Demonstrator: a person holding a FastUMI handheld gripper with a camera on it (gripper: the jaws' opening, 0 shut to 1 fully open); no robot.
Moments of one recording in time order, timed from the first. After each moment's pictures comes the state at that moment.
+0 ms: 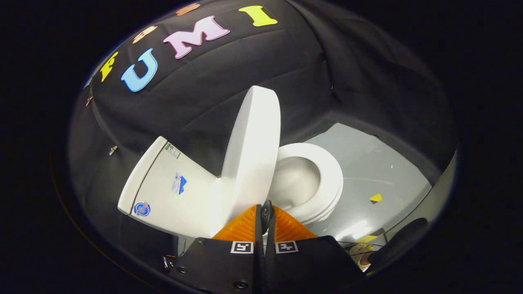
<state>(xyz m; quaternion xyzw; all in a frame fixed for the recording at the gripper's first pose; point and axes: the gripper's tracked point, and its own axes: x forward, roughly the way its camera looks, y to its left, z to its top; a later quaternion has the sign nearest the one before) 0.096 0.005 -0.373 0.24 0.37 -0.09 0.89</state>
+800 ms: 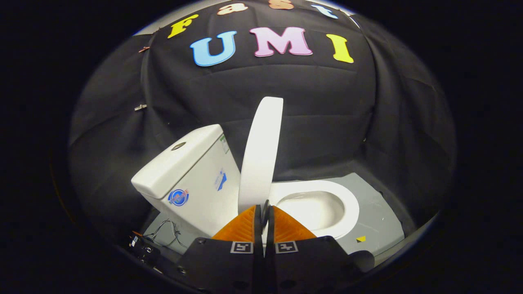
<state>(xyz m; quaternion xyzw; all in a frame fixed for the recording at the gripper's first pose) 0.118 0.156 -0.294 0.06 0.30 0.01 0.95</state>
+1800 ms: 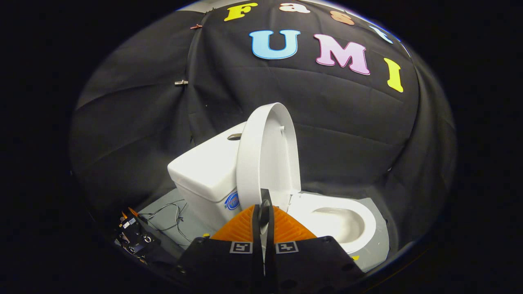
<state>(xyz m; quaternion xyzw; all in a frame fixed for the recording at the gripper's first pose) 0.129 0.275 -0.297 -0.03 0.29 0.11 0.95</state>
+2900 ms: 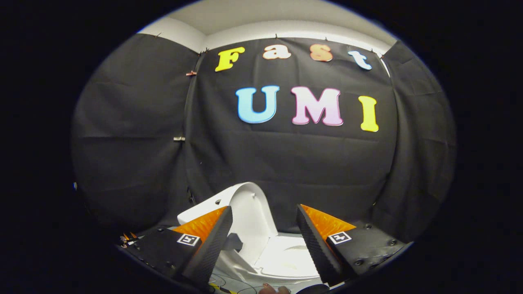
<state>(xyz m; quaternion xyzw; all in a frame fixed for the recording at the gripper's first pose) 0.097 0.172 -0.100 0.00 0.08 0.08 0.99</state>
